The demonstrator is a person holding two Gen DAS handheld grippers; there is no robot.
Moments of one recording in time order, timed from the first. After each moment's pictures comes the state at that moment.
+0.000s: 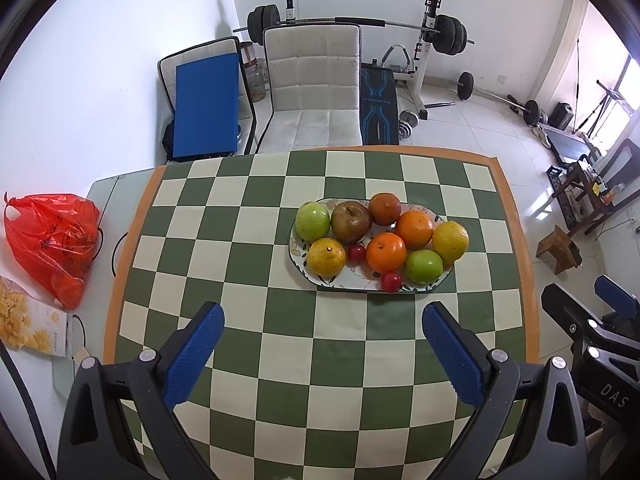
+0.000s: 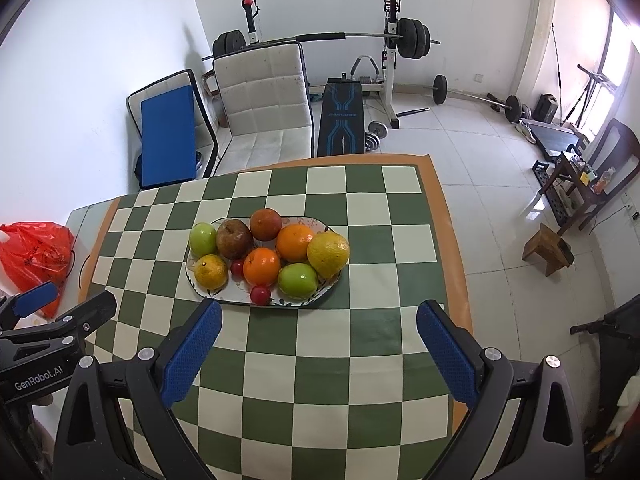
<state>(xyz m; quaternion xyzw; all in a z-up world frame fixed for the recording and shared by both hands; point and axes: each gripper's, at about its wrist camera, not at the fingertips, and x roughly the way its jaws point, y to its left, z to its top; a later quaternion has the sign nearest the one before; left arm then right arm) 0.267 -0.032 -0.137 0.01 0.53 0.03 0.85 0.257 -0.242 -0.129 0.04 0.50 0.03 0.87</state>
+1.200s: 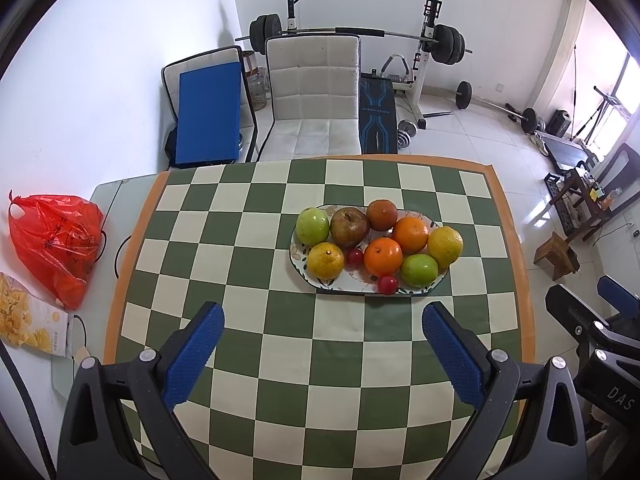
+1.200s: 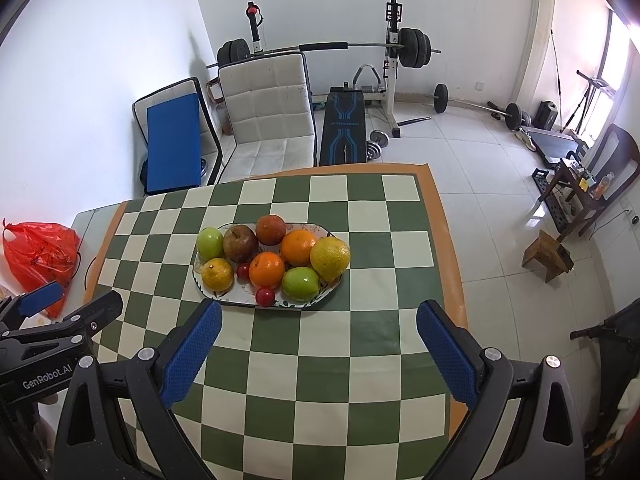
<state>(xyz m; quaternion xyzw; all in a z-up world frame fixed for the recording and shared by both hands) 0.259 -0.035 -0.125 0.01 0.51 0.04 0.86 0.251 -0.241 -0.112 0.04 0.49 0.03 0.87</state>
